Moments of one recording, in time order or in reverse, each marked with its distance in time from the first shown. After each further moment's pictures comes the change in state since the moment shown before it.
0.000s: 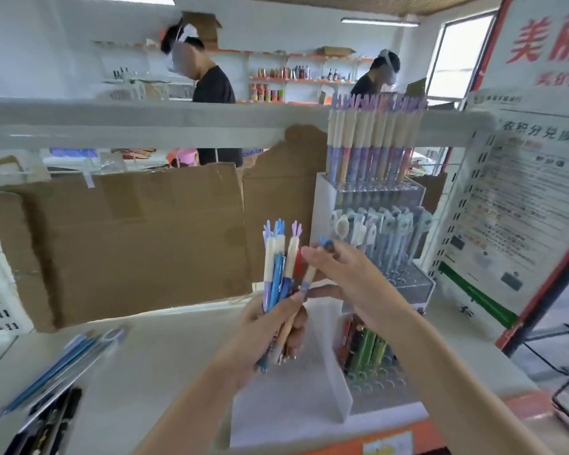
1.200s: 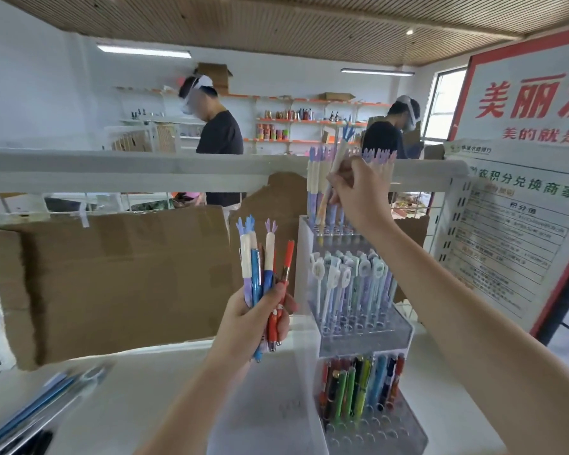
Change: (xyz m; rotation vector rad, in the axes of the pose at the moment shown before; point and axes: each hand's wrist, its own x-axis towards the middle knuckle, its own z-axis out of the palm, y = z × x) left_hand 0.032 0.037 0.032 0.145 0.163 0.241; right_hand 0.089 -0.102 -0.072 -0.642 0.511 -0.546
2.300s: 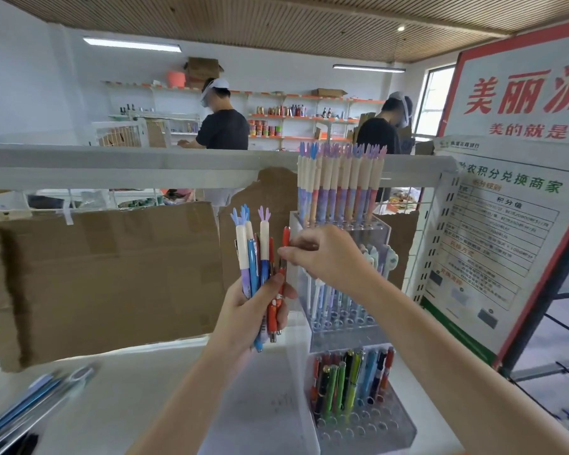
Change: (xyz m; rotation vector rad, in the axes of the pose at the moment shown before) left_hand 0.010 -0.005 0.008 -0.061 -0.042 0.056; right_hand -0.077 -0.010 0.009 -0.053 -0.441 0.057
